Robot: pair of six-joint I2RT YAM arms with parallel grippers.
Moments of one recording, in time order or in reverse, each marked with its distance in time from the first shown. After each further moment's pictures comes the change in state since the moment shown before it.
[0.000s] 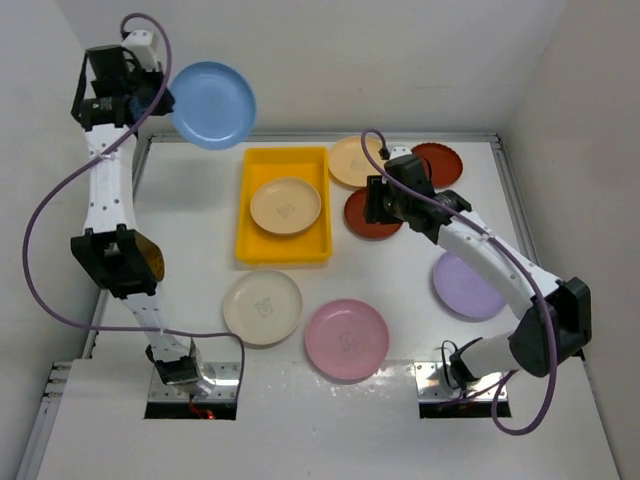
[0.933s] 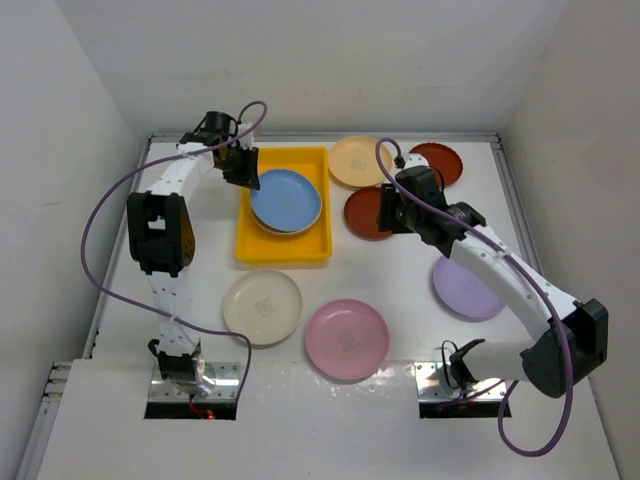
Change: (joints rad) left arm -0.291 0.197 -0.340 -0.055 0.103 0.045; right arm -0.002 -0.128 -0.096 -0.039 0.088 0.026
